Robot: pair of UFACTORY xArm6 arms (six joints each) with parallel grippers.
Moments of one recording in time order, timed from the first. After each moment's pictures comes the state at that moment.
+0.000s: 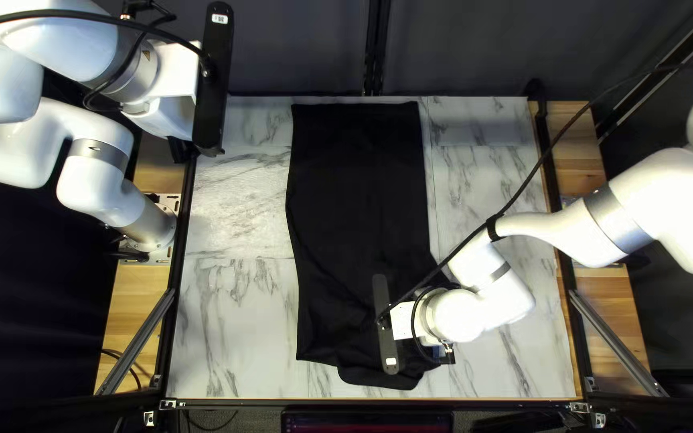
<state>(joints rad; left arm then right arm) -0.08 -0.92 -0.90 0.22 1.51 0.03 0.51 0.27 -1.01 -0.16 0.78 0.47</state>
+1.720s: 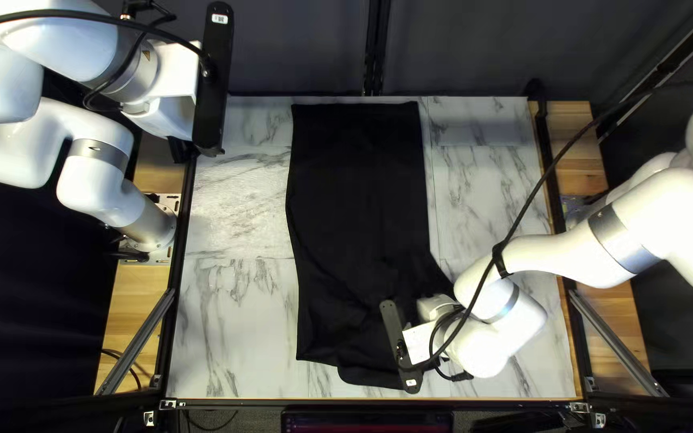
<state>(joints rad) -0.08 -0.92 -0.90 0.22 1.51 0.03 0.60 0.31 -1.02 -0.45 0.83 0.59</state>
